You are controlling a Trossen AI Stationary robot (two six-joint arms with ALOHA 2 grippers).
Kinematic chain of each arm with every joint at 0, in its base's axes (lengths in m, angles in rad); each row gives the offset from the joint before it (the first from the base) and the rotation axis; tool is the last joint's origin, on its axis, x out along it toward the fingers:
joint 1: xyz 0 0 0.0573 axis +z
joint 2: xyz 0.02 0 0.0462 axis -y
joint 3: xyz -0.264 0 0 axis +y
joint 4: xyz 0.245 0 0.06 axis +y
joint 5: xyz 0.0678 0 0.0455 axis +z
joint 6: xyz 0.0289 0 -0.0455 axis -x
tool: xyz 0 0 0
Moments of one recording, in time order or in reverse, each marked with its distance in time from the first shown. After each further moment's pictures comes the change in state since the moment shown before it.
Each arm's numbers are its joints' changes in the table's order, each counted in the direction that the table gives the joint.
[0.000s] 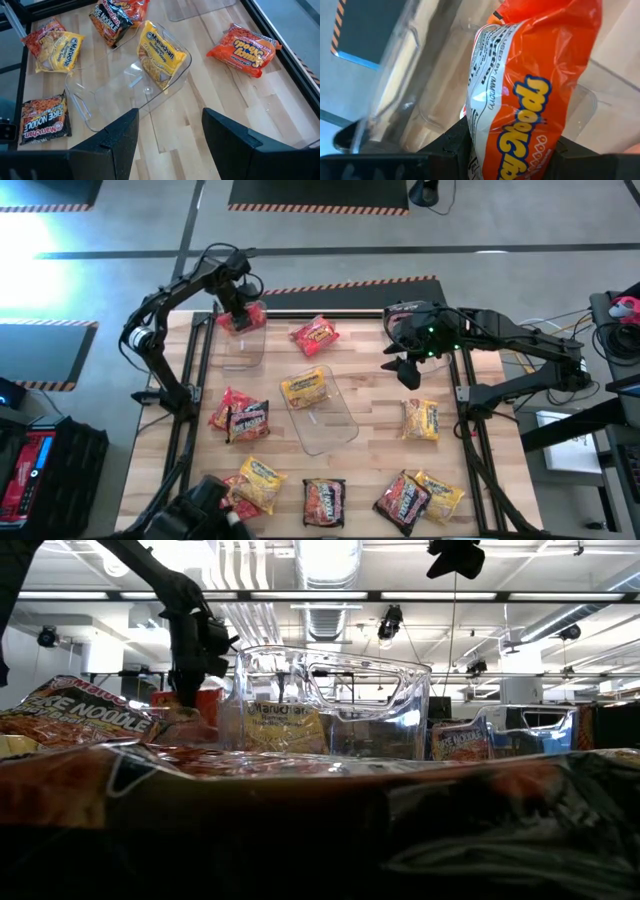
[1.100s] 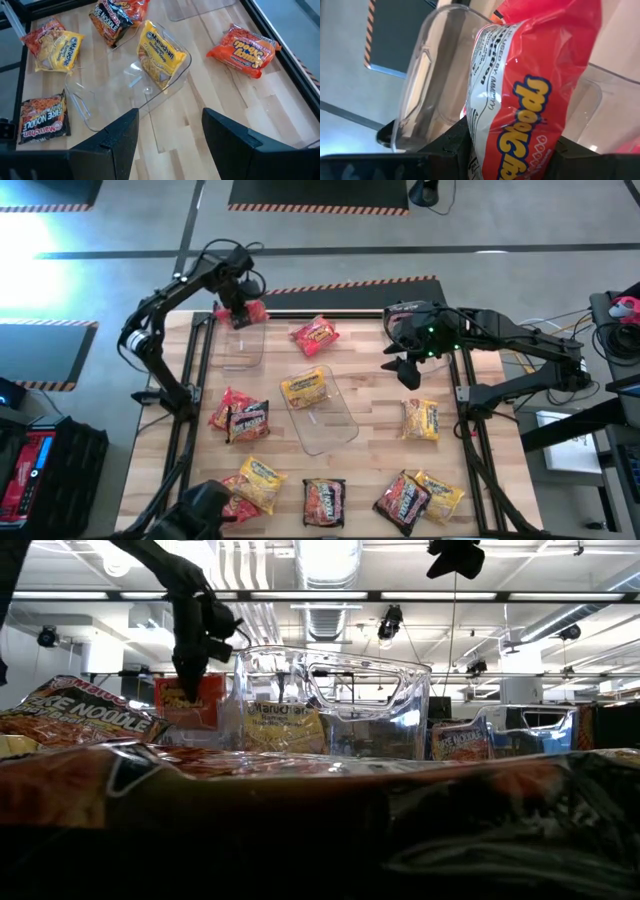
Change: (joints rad) left arm -0.052 0.029 -0.077 0.061 0.088 -0.058; right arm 0.000 0.000 0.000 0.000 -0.001 0.008
